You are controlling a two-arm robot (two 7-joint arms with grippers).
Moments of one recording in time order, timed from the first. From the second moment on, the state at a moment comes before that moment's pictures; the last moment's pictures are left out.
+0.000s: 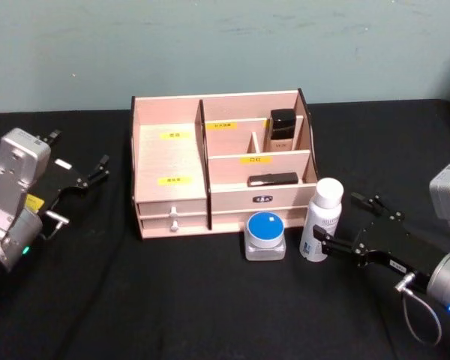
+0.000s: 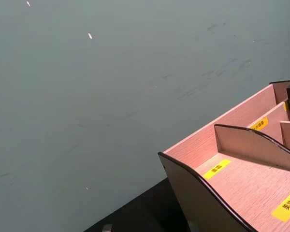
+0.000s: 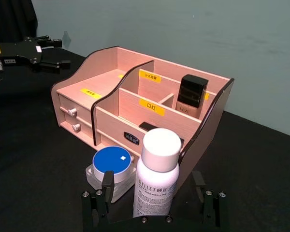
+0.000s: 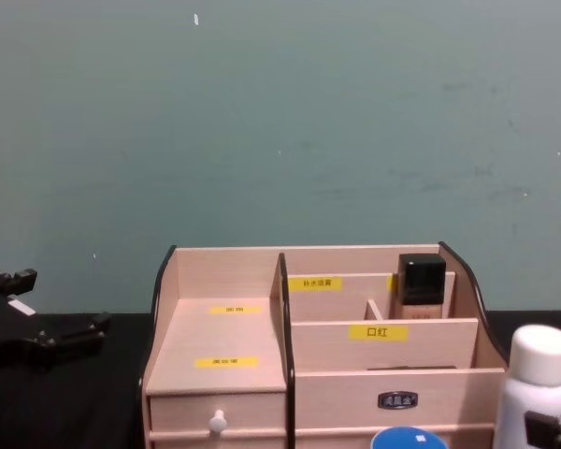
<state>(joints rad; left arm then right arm) -0.20 0.60 0.45 -1.41 -0.25 -0.12 0.03 -0.12 0.70 -0.31 -1.79 0.46 0.04 0.28</state>
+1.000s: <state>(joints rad) -0.20 0.60 0.45 -1.41 -0.25 -0.12 0.03 0.01 0.55 -0.33 -1.61 0.38 0.03 0.38</state>
